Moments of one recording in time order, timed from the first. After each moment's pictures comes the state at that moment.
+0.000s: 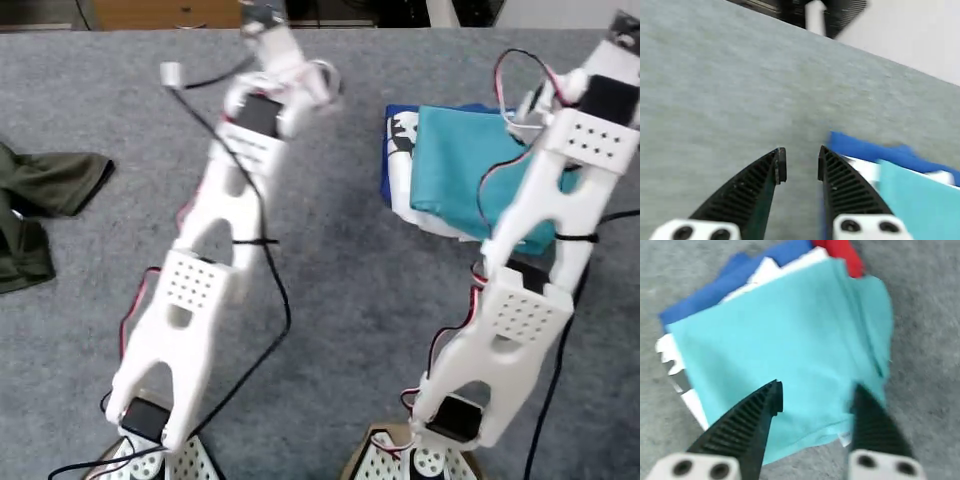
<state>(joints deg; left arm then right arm) 14.9 61.5 -91.5 74.9 22.5 18.0 36.9 -63.9 101.1 -20.0</state>
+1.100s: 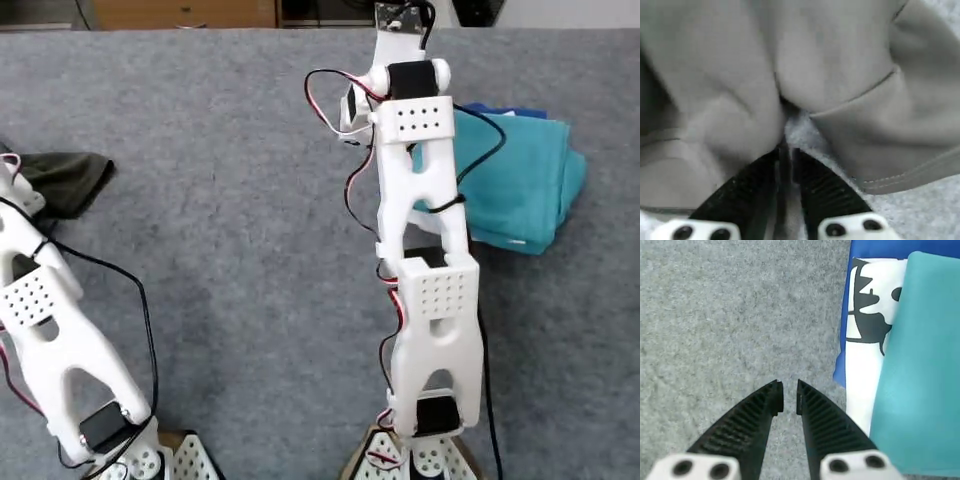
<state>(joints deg) -40.1 75.5 -92.0 99.8 -0.5 -11.3 44.5 -65.3 101.2 -20.0</state>
